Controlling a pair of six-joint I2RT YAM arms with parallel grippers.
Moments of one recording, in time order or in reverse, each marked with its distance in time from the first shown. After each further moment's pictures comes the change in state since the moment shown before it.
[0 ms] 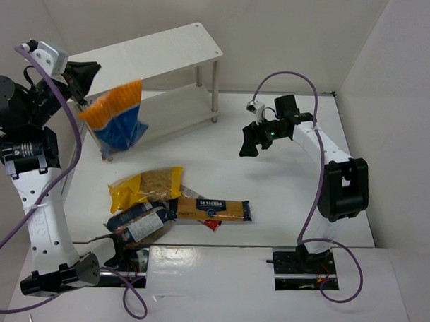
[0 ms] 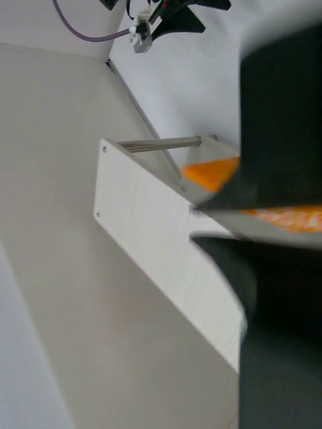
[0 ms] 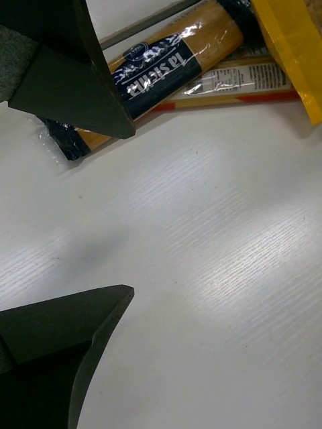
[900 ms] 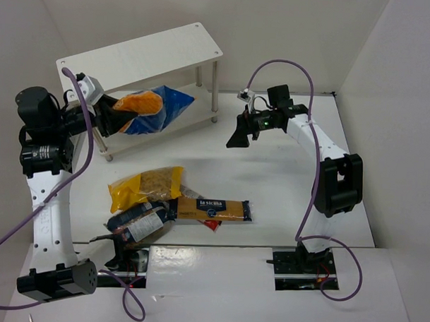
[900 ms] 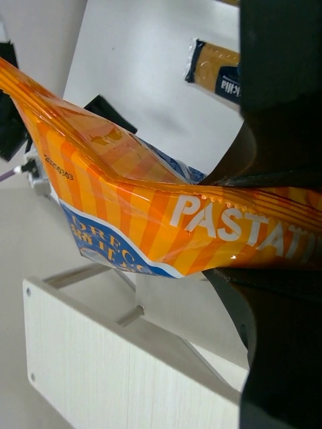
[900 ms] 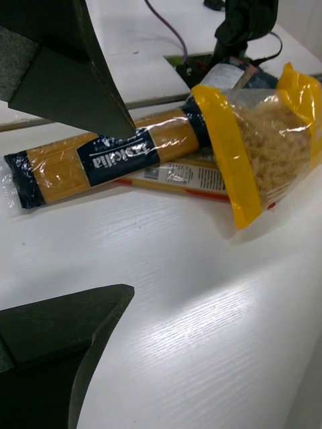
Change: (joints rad) left arm -0.077 -0.053 -0.217 -0.182 0.328 0.169; right arm 0.050 0.061 0.148 0.026 -0.295 0.100
